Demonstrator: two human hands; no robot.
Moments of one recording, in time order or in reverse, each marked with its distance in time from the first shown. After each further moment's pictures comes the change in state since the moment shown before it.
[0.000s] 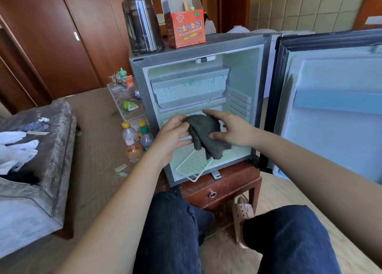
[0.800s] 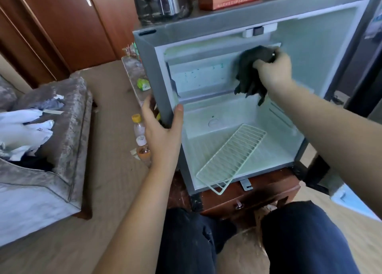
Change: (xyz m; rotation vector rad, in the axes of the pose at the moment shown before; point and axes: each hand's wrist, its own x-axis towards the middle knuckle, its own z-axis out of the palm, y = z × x) left_hand 0.067 -0.033 -0.057 0.244 0.677 0.361; right_hand 0.185 0.064 -0.024 0.464 0.711 0.353
